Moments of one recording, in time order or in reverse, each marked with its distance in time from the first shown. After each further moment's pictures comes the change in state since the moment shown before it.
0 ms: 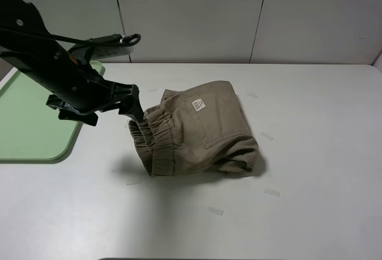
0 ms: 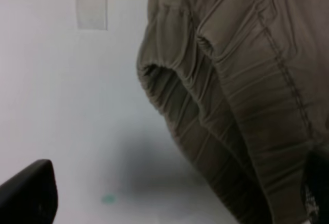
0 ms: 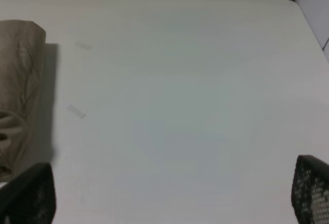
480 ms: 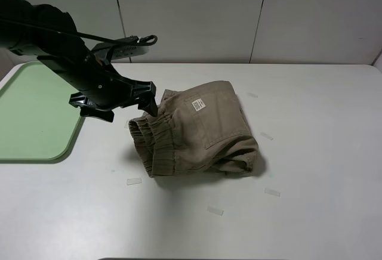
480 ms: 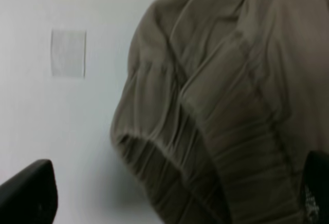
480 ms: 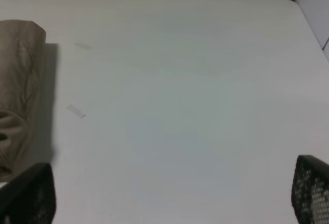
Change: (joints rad) left arm -0.025 0.136 -0.091 -0.002 -0.064 -0.049; right arm 0.000 0.000 0.000 0.000 0.000 0.000
